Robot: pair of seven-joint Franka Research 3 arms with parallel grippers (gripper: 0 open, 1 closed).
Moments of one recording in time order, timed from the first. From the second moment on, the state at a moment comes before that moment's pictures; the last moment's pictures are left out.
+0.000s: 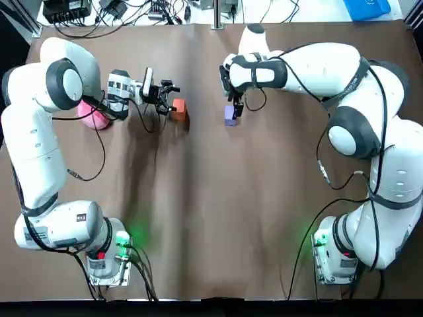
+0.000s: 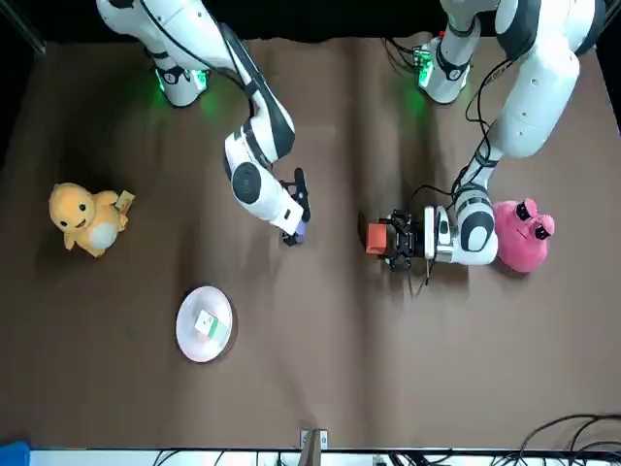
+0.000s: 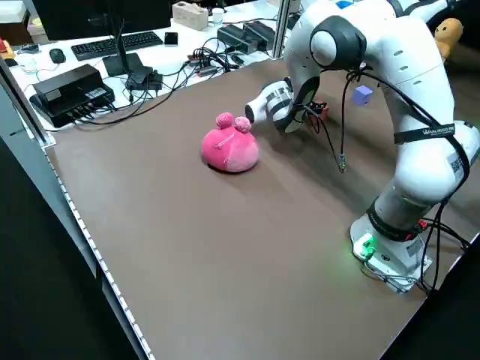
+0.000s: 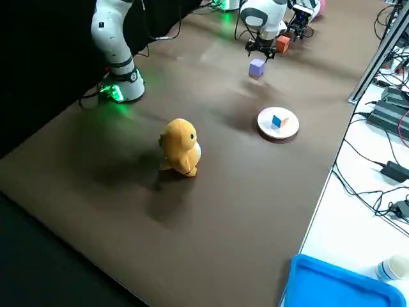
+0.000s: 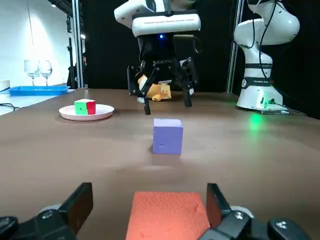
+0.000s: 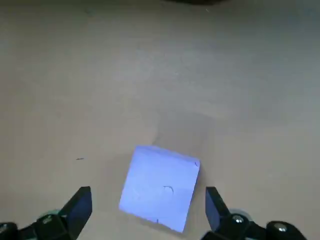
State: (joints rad) left arm 0.09 0.79 -0.20 -1.92 -1.40 1.78 2.65; right arm 0.72 0.59 -0.04 -1.73 0.41 2.27 -1.36
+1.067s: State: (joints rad) left arm 0.07 0.89 -0.20 -1.87 -1.40 1.79 2.71; right arm 0.73 0.66 -0.04 -1.74 0.41 2.36 -1.37
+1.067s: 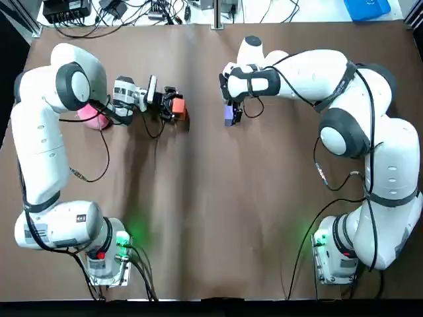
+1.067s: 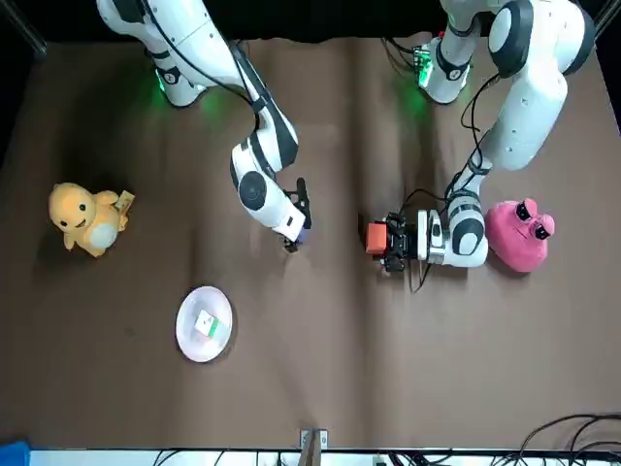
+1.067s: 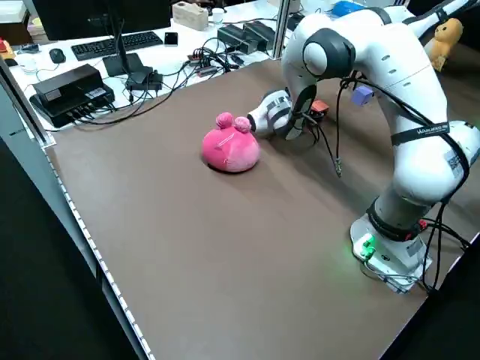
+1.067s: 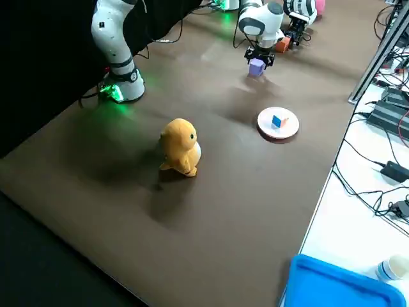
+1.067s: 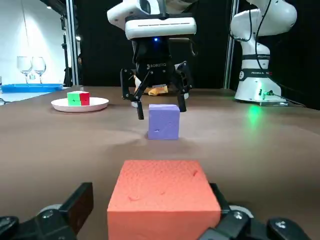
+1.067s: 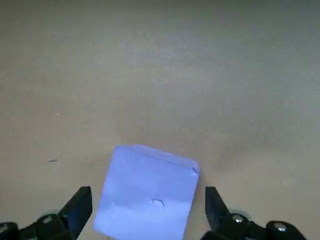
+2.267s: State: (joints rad) left arm 0.03 0.92 -0.28 -1.82 -1.46 1.80 2.72; right arm 0.73 0.66 -0.05 -1.51 0.41 2.16 -1.26
